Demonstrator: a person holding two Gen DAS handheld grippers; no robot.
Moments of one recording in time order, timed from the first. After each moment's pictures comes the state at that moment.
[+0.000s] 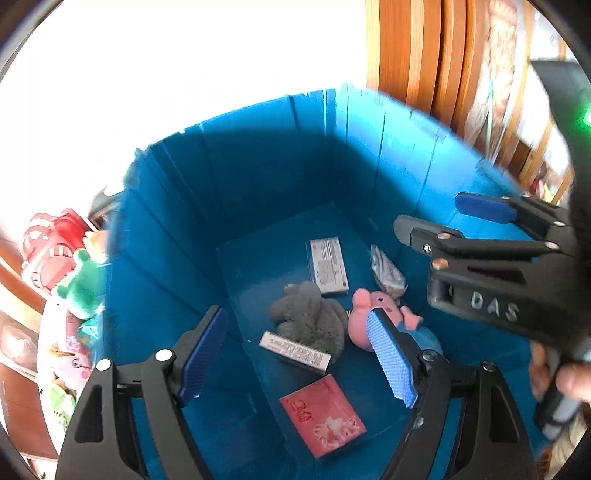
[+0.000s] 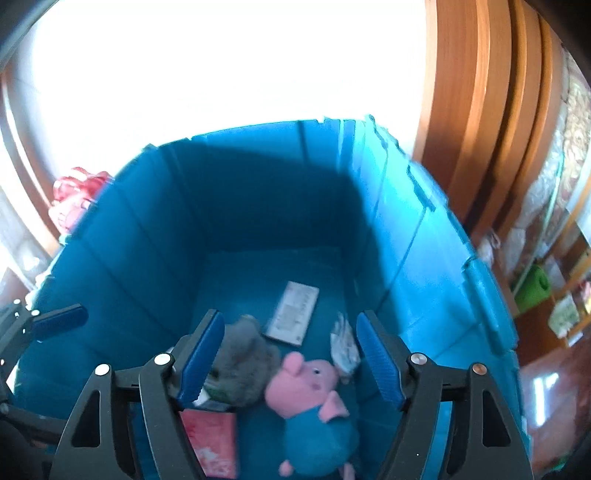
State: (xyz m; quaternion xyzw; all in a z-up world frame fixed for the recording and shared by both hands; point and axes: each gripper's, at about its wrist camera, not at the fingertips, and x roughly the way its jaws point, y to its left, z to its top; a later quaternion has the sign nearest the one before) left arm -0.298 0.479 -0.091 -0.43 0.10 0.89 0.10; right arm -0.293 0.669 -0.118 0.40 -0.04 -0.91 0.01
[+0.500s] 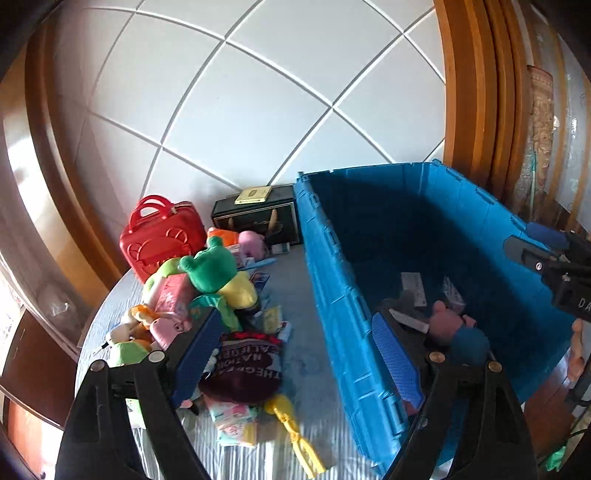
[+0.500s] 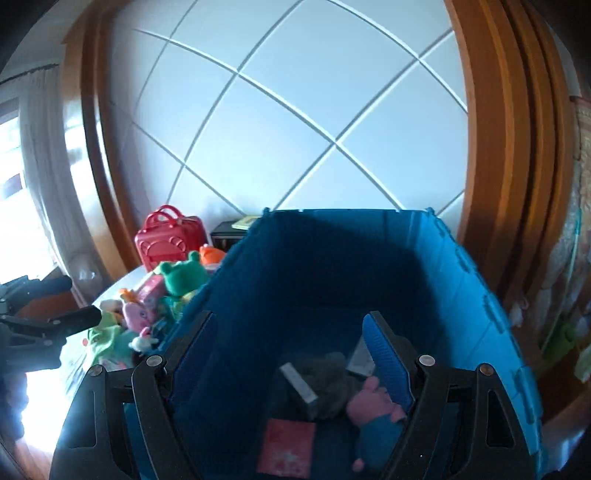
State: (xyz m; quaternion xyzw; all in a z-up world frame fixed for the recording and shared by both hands) left arm -0.165 0.309 -0.031 -0.34 0.07 0.94 -0.03; right arm -0.178 0.566 -0.047 0.27 -0.03 -0.96 0.11
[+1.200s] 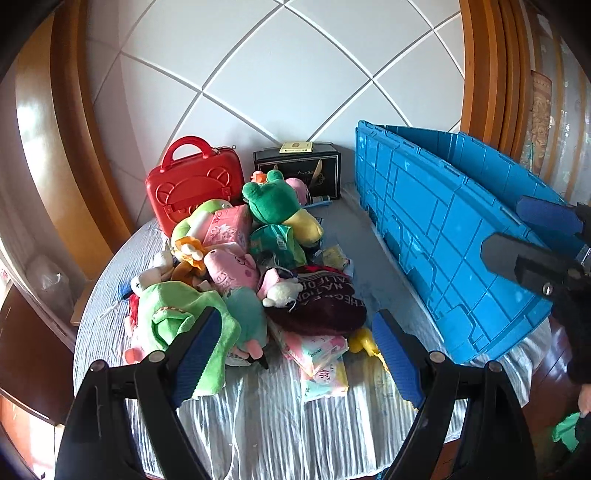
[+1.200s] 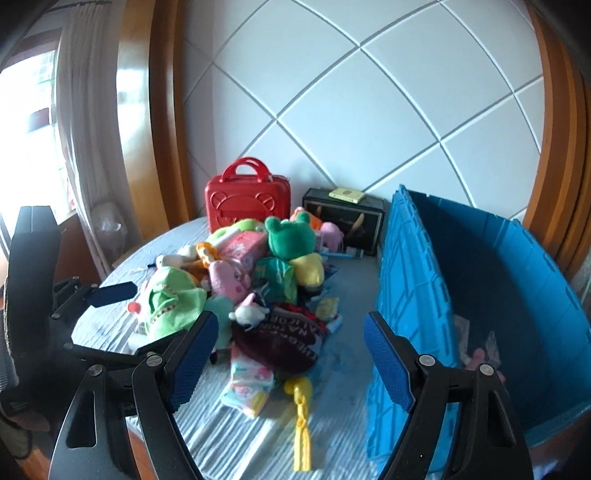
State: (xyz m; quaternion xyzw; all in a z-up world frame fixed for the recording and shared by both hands) left arm -0.102 0.104 -0.117 -0.36 0.04 0.93 0.02; right arm -0.114 0.269 -0.086 0.31 0.05 -0.94 0.13
